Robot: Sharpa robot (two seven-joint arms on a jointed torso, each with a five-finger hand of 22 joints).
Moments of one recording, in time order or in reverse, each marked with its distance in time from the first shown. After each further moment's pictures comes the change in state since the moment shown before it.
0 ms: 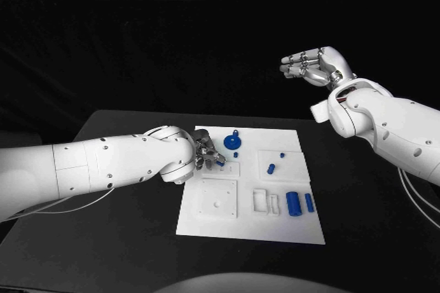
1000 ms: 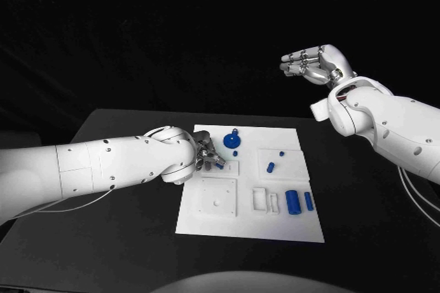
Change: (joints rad) left arm -0.013 0.013 0.000 -0.014 -0.052 0.043 -0.005; left_hand 0.007 -0.003 0.005 0.001 -0.007 0.012 0.000 -0.005 0.003 0.018 0.018 0.000 -0.003 0.000 0.001 0.000 0.002 0.000 0.000 0.000 0.000 0.000; right arm 0.000 -0.002 0.000 0.003 0.000 -0.004 0.000; right_hand 0.000 -0.008 0.013 0.005 0.000 0.000 0.000 0.000 0.000 0.000 0.000 0.000 0.000 -0.003 0.003 0.000 0.000 0.000 -0.009 0.002 0.000 0.000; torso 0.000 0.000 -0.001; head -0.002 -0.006
